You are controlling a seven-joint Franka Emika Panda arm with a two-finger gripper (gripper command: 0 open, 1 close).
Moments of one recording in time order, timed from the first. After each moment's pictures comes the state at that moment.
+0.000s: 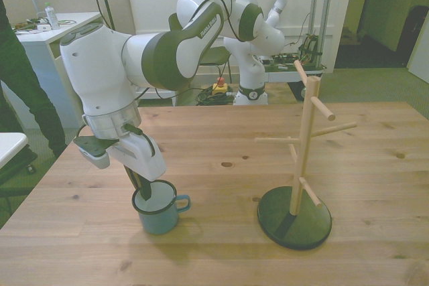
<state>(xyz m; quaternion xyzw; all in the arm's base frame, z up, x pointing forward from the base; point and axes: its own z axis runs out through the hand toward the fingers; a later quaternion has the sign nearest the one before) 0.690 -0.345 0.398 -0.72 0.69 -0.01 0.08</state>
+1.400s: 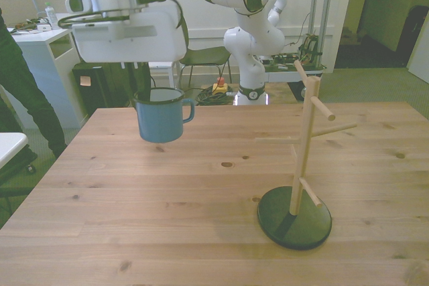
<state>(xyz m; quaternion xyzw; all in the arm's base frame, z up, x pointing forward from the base) 0.644 -0.292 0.600 -0.84 0.54 -0.07 0.05</state>
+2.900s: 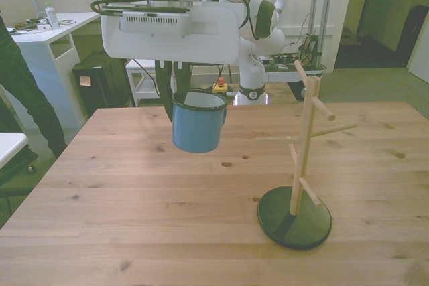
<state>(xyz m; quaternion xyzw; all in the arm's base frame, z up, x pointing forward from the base) 0.697 -0.210 0.609 -0.88 0.46 -0.10 0.00</state>
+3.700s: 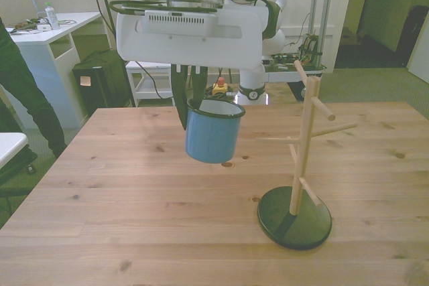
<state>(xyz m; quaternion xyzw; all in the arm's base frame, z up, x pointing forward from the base) 0.716 -0.183 0.606 -0.89 0.45 -0.13 0.00</state>
